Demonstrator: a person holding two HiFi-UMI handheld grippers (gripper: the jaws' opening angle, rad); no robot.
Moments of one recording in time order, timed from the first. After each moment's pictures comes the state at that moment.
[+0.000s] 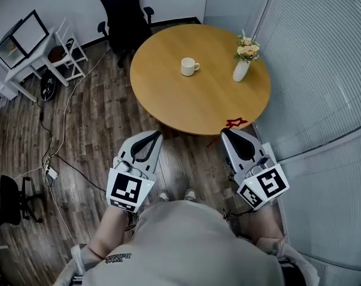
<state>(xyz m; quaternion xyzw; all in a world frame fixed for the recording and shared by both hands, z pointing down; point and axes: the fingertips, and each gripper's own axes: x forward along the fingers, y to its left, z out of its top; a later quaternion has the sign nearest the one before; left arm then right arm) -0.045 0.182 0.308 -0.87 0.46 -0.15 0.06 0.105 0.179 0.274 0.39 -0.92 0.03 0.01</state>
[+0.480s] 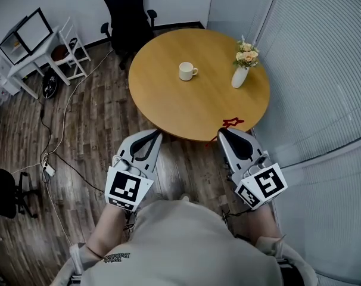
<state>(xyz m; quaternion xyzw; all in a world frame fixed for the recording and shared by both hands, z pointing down) 0.000 0.164 0.305 -0.87 0.48 -0.15 0.07 0.144 0.157 0.272 0.36 -0.93 0.01 0.00</state>
